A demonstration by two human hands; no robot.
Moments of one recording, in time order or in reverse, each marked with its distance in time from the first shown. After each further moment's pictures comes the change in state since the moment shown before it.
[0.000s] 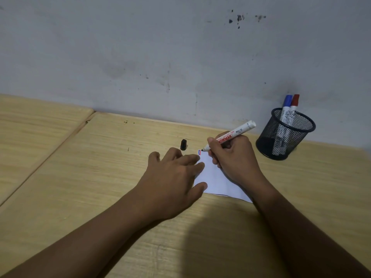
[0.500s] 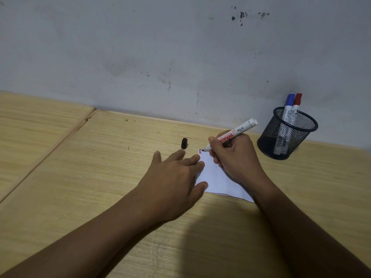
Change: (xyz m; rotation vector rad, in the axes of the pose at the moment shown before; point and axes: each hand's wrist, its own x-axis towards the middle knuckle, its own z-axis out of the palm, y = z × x) left_hand -0.001 0.005 -0.002 -0.022 -0.086 -0.027; right_hand -0.001 -0.002 -0.001 -0.006 -0.019 0.005
